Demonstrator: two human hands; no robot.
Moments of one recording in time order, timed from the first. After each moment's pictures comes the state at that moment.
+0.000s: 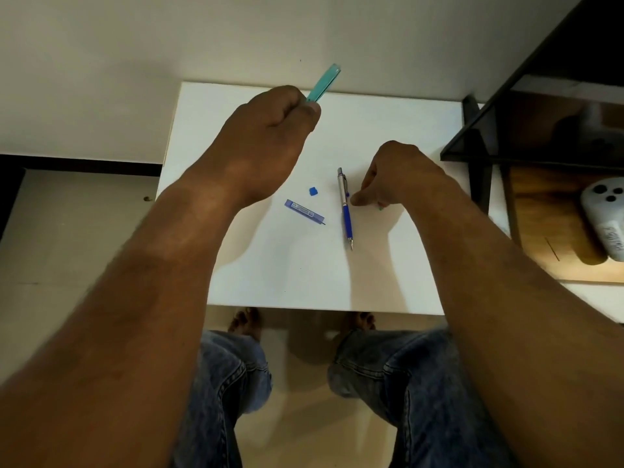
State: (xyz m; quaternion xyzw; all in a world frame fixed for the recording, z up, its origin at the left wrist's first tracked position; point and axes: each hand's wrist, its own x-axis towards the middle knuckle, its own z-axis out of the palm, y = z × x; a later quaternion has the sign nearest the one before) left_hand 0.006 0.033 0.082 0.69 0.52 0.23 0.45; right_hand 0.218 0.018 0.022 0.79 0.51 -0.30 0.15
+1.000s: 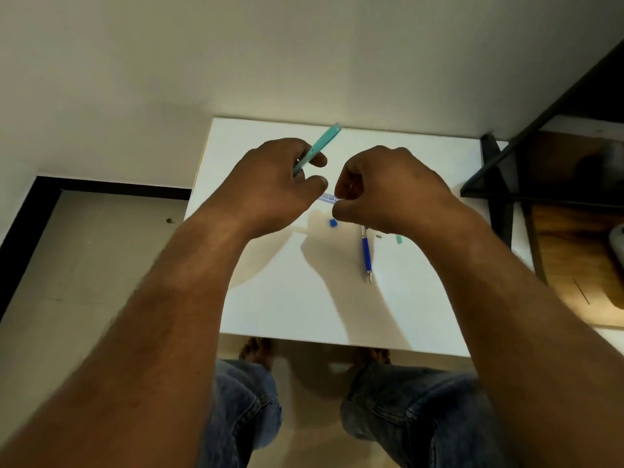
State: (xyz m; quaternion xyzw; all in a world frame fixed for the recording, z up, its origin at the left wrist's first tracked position) left_hand -0.015 0.044 0.073 0.75 0.55 0.15 0.34; right_hand 0.173 0.013 0.067 0.73 0.65 -0.22 -0.03
